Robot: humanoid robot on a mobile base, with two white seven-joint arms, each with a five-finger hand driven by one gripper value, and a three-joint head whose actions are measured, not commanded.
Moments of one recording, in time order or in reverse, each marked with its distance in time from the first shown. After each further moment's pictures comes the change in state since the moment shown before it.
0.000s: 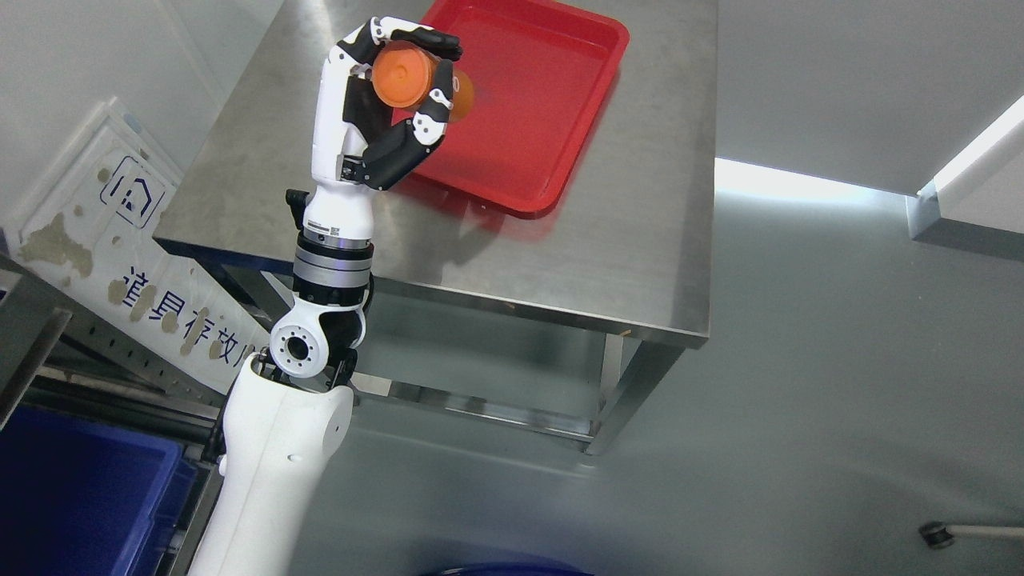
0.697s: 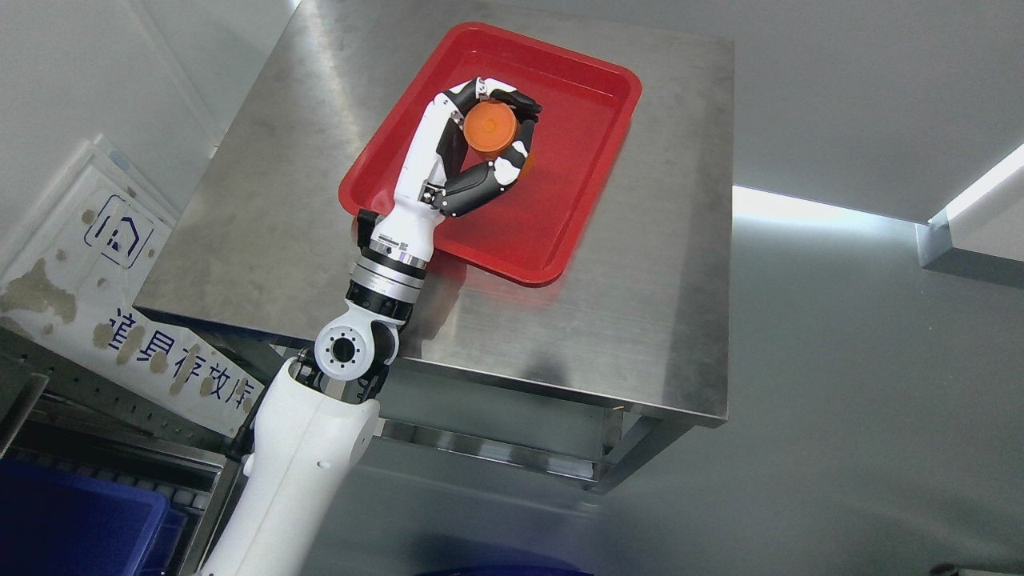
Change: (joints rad) left arm -0.009 0.000 -0.085 0.082 -0.075 0.190 0.003; right arm 0.000 0.000 0.000 0.000 0.000 0.000 -0.002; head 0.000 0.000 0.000
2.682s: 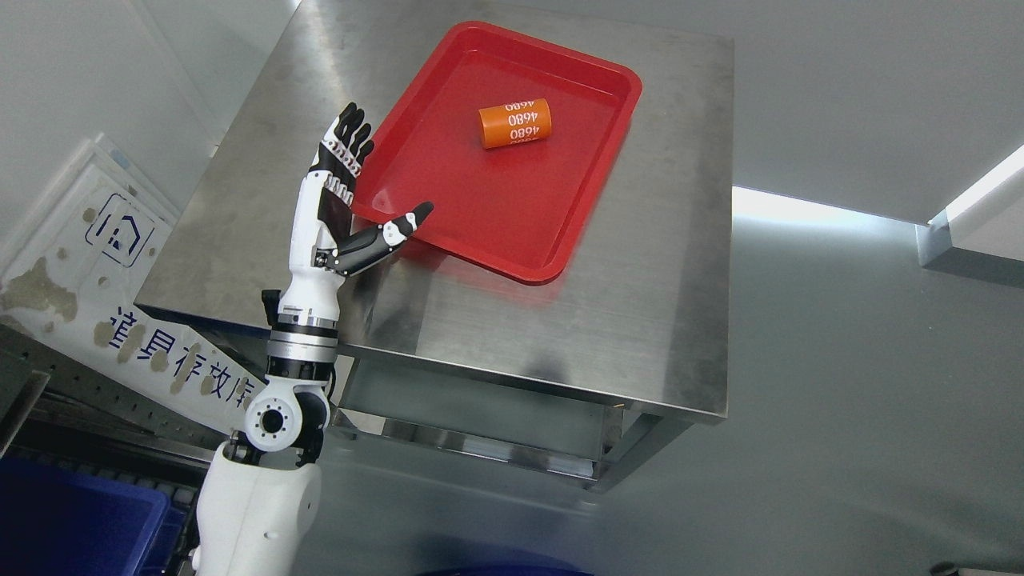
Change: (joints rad) left arm 0.265 0.000 0.241 -0.061 0.019 -0.028 0.034; right arm 0.000 0.000 0.000 0.000 0.000 0.001 0.004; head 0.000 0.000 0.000
